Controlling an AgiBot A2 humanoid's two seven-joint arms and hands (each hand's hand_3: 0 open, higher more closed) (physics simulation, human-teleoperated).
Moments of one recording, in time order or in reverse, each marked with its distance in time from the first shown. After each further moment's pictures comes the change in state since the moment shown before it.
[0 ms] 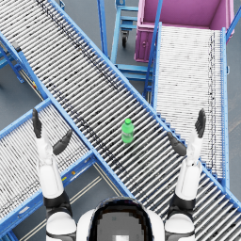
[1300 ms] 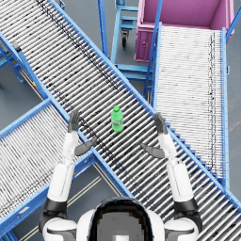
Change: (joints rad) left arm -0.196 -0.114 0.373 0.127 -0.457 0.098 0.098; right arm -0.133 0.145 0.369 -0.119 -0.369 0.097 -0.098
